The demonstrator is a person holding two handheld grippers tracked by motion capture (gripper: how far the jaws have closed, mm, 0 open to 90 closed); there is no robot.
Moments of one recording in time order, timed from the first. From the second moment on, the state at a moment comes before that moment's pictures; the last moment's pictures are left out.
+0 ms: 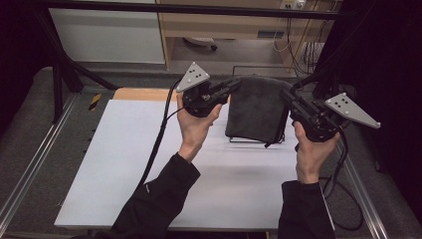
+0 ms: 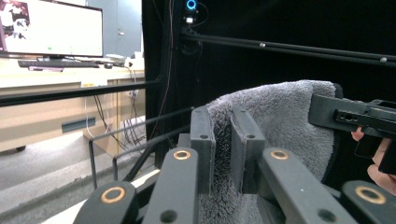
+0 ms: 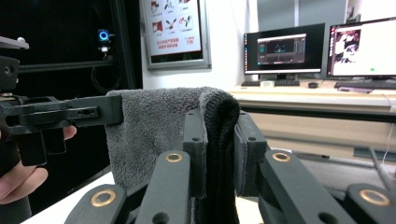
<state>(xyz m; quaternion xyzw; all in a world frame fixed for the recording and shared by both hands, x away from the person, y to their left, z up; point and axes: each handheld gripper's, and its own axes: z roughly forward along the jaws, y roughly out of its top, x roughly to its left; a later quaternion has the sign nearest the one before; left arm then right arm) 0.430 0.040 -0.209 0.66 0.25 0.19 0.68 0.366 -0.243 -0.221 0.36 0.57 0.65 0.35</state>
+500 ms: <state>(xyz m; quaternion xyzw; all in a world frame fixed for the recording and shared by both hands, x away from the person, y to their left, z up) 0.452 0.025 -0.182 0.64 0.25 0.18 0.70 0.384 -0.251 -0.195 0.37 0.55 0.65 0.37</state>
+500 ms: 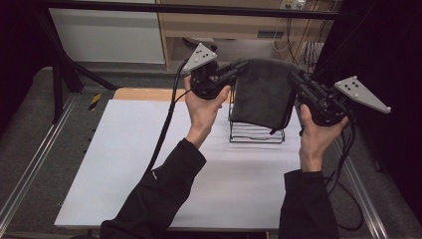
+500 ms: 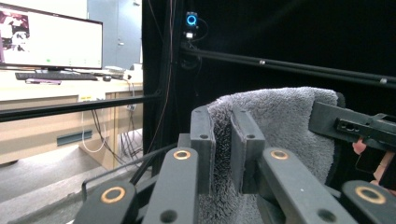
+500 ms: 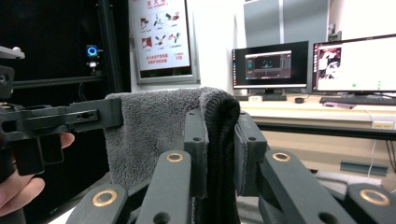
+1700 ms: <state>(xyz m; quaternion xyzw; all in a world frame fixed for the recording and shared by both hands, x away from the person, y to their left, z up) 0.482 0.010 -0.117 0.61 0.24 0.22 0.72 0.438 -0.261 -0.119 0.34 0.53 0.65 0.42</state>
